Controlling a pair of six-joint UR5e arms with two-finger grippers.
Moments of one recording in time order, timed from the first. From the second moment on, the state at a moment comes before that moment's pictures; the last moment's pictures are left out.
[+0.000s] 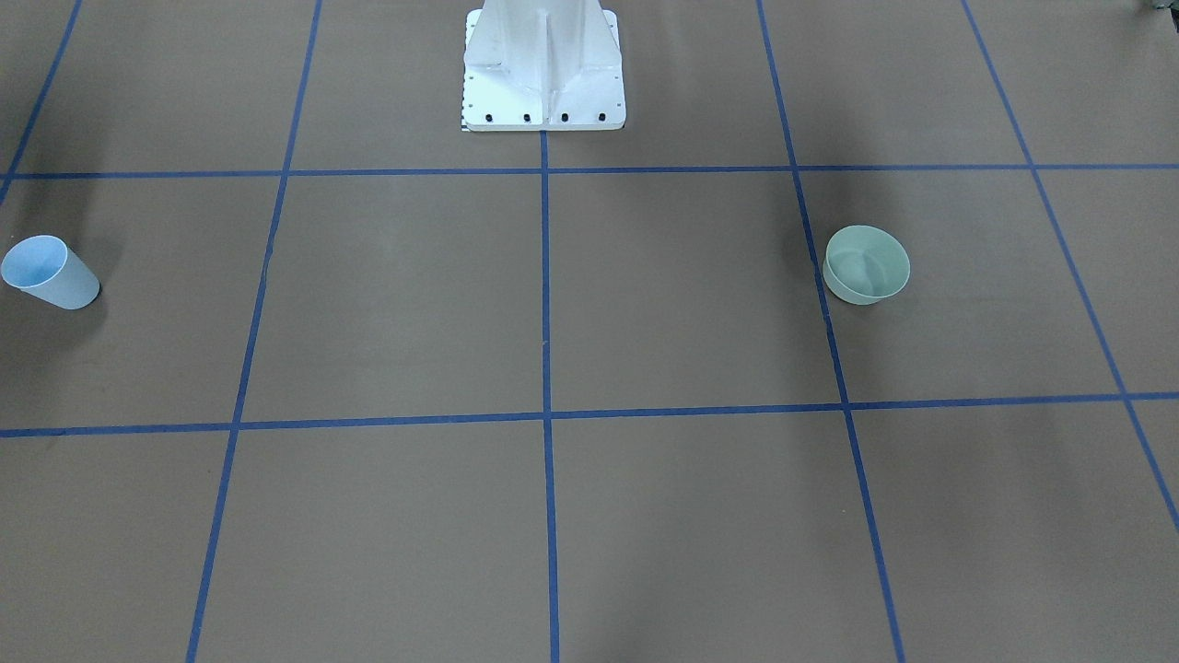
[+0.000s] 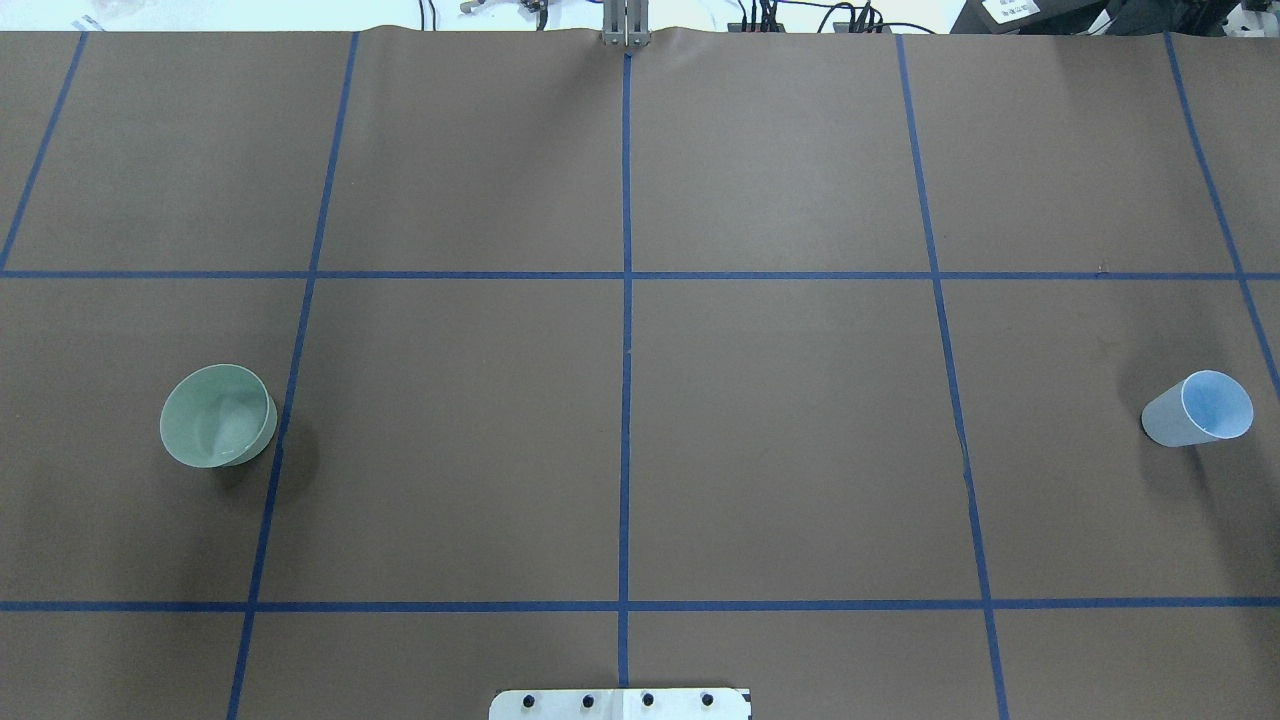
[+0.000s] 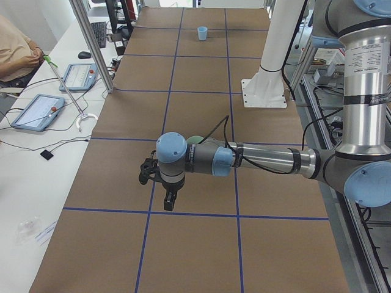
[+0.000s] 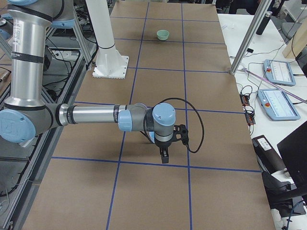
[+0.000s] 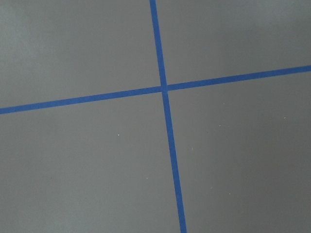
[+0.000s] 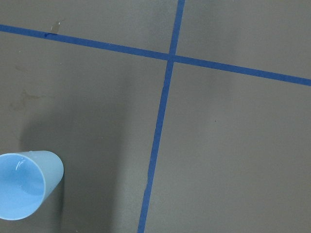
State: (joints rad) left arm -1.57 -1.50 -1.76 -1.59 -2.36 0.07; right arm 1.55 -1.71 1.79 -1.56 2.31 -0.11
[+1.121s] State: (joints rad) left arm -1.53 -1.51 -1.76 -2.08 -2.36 -0.16; right arm 1.55 -1.68 1.78 -1.37 2.35 -0.10
